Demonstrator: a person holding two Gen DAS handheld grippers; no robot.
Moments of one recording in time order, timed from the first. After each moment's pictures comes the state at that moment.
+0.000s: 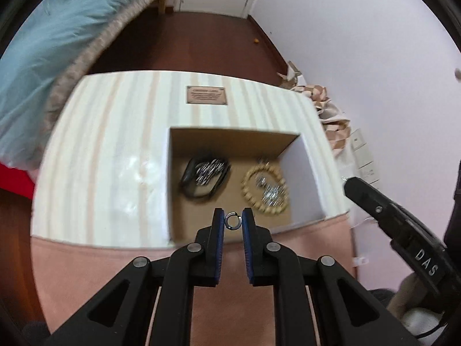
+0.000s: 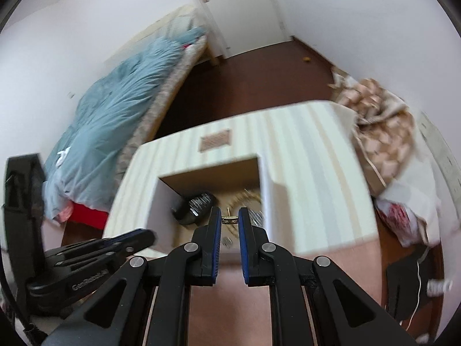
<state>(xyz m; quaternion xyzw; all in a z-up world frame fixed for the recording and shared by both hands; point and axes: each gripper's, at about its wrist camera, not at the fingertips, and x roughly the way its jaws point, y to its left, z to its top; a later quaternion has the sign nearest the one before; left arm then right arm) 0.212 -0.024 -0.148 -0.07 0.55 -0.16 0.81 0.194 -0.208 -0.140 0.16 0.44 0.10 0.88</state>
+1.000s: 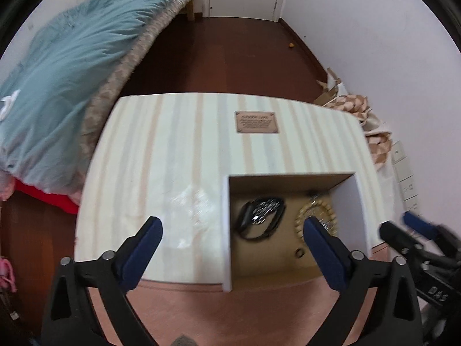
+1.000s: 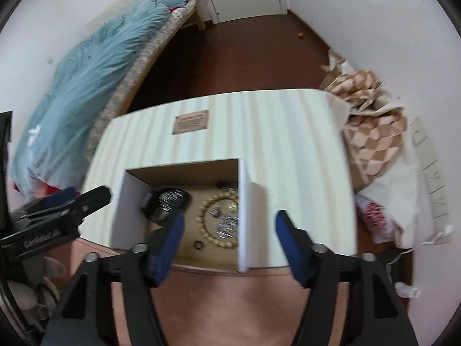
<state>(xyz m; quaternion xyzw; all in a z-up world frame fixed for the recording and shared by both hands) 0.247 -0.006 -0.141 0.01 0.54 -0.05 0.84 0.224 -0.212 -0.149 0.08 0.53 0.04 0.84</state>
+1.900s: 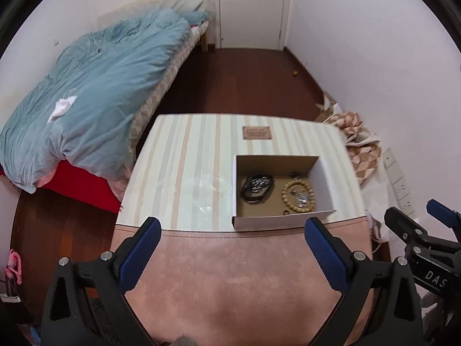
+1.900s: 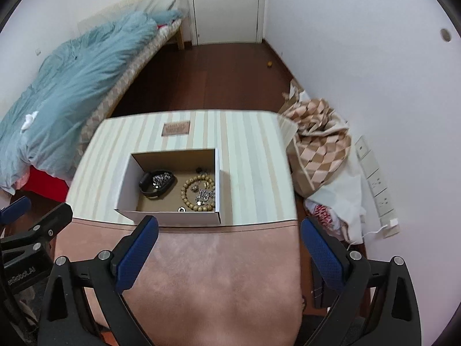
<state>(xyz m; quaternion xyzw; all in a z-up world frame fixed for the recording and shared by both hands) 0.120 0.000 -0.044 0.01 0.47 -0.03 0.88 0.106 -0.197 -0.043 0.02 0.47 -0.04 0.88</state>
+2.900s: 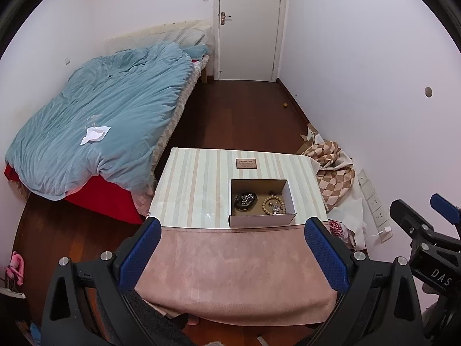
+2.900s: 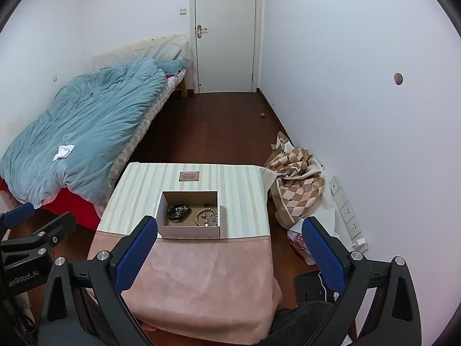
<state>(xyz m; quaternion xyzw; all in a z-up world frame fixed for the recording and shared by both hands) 0.017 0.011 0.084 -0.01 0.41 -0.04 0.91 -0.019 -0.187 0.112 0.01 0.38 -0.04 0.93</state>
